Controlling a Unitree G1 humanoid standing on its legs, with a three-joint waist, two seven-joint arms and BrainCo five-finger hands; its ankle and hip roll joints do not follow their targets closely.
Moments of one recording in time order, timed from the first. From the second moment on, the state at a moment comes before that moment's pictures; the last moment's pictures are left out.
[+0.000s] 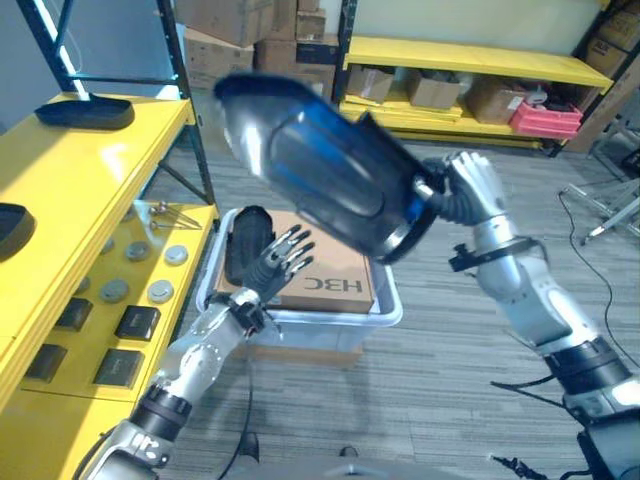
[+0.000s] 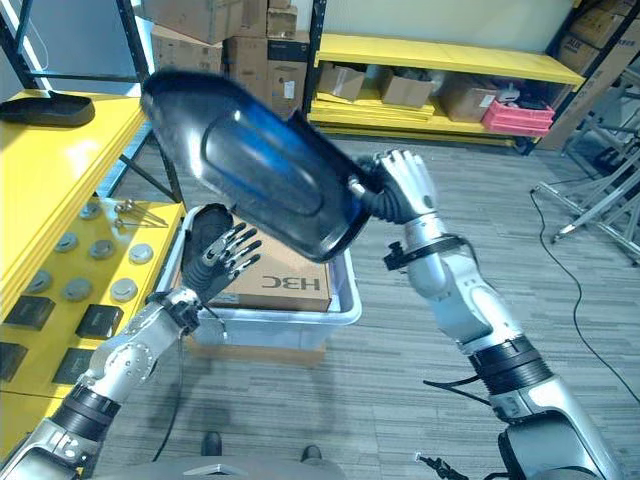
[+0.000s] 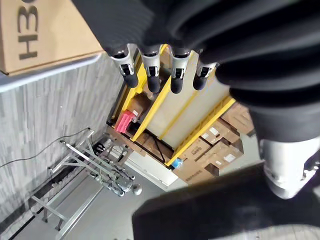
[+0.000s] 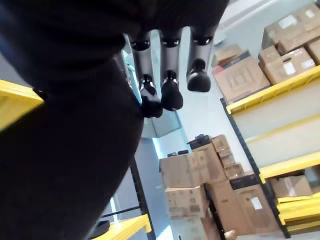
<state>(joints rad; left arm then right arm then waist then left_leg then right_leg) -0.21 0.31 -0.36 0.00 -0.94 0.14 -0.20 -0.38 -0.78 0.30 -0.06 -0.45 -0.13 -0.38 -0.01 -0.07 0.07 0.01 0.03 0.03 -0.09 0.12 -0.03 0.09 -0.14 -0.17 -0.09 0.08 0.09</state>
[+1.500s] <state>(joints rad) -0.16 0.32 -0.28 -0.08 -0.76 -0.14 0.17 -0.38 -0.48 0.47 -0.06 -0.26 -0.14 -0.16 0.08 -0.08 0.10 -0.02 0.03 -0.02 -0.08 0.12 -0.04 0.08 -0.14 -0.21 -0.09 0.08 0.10</state>
